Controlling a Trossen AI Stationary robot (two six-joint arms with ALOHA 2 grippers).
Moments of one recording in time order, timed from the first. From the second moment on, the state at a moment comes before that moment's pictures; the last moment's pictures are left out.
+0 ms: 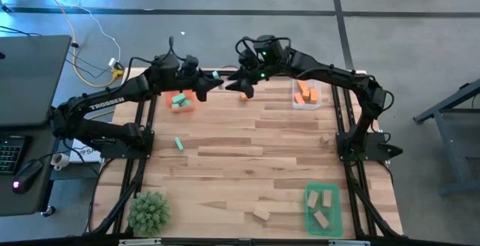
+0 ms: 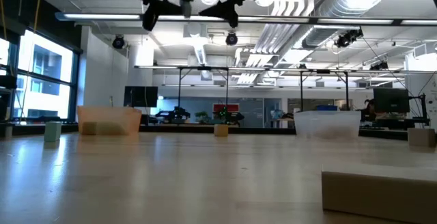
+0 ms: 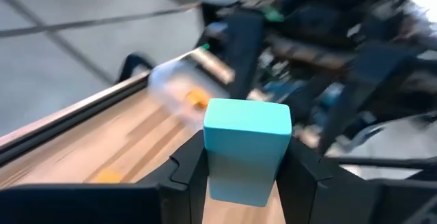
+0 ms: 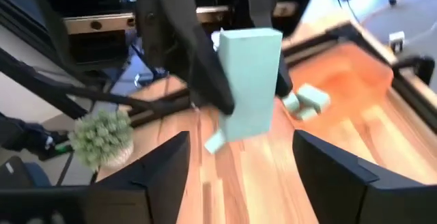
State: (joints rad) left arm 0.61 1.12 0.94 -0.09 0.20 -0.46; right arm -0.39 1.78 1.72 -0.40 -0.49 0.20
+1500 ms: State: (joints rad) left arm 0.70 1.43 0.94 -0.95 -0.51 -0.68; right arm -0.31 1.78 1.72 -1.31 -0.14 0.15
